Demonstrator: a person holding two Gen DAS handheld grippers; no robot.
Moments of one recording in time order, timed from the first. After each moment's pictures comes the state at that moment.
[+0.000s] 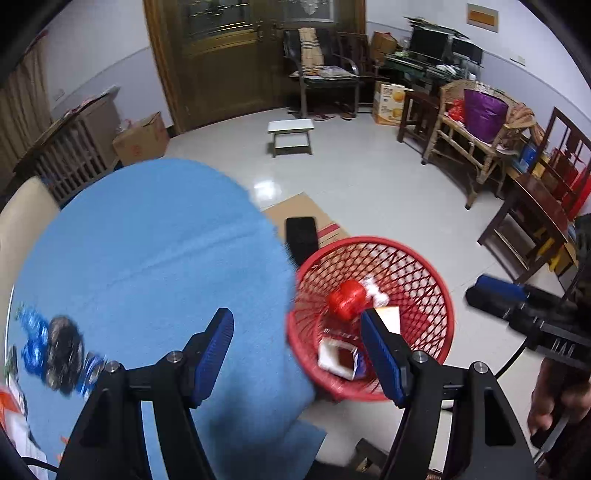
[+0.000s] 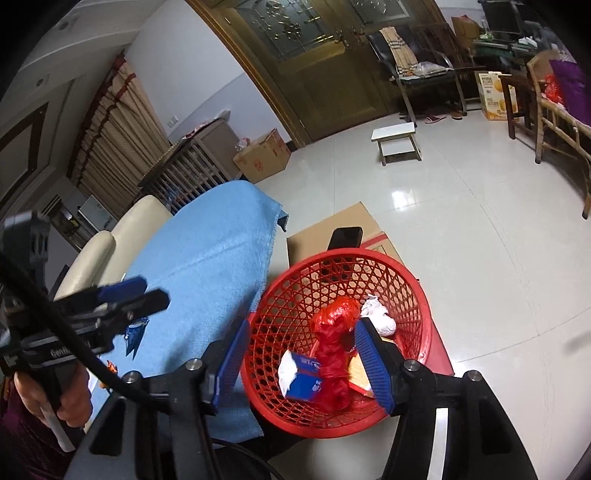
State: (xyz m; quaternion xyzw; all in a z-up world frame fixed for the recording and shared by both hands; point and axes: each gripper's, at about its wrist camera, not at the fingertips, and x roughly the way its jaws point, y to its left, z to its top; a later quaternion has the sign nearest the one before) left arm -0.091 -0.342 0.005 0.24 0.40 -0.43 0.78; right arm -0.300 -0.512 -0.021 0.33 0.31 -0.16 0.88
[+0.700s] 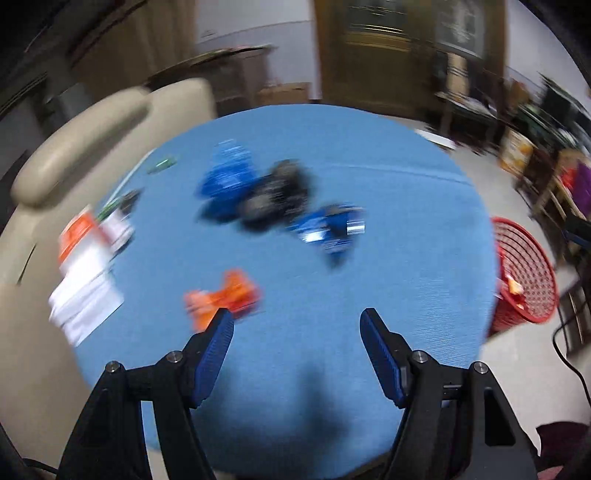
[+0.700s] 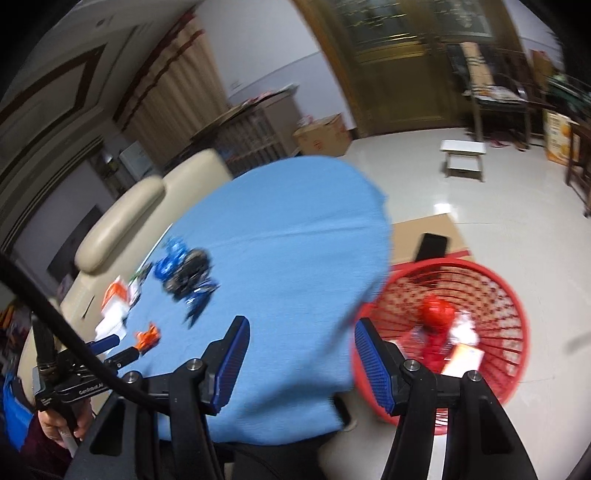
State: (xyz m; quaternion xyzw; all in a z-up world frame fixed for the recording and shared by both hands) left arm -0.041 -0.054 -0.014 0.14 0.43 -0.19 0.87; right arm -0.213 -0.389 0.025 0.24 0.35 -0.05 0.90
